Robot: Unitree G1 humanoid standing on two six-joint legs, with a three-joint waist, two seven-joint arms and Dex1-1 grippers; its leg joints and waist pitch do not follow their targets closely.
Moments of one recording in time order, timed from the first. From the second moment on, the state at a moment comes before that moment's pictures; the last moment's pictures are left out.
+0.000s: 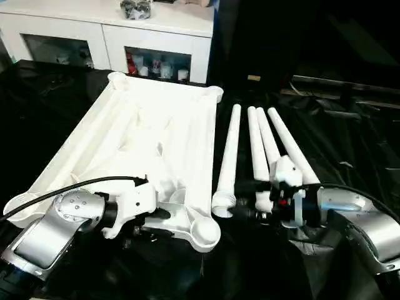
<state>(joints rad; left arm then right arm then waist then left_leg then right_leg) -0.21 0.77 -0.34 -0.10 -0.14 0.34 -1.13 -0.23 -0.60 0.24 -0.12 0.40 0.47 1.01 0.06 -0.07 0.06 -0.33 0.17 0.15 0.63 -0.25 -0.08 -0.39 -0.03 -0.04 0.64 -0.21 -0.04</state>
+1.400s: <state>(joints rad) -0.16 0.78 -0.31 -0.19 -0.06 0.46 -1.01 -0.23 -0.65 0.26 -0.15 0.42 0.54 1.13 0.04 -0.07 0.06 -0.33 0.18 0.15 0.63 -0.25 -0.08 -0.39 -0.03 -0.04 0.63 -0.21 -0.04</state>
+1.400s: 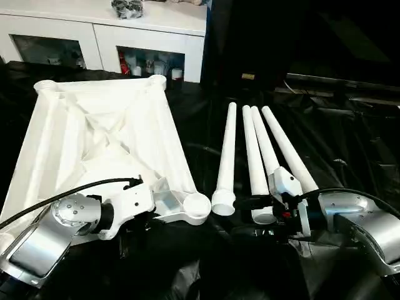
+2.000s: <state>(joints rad) -0.15 0.78 -0.27 -0.15 -0.07 0.39 -0.99 -0.23 -0.64 0.27 -0.15 0.40 0.54 1.12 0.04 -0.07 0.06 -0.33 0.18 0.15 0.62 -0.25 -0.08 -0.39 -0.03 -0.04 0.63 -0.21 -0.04</state>
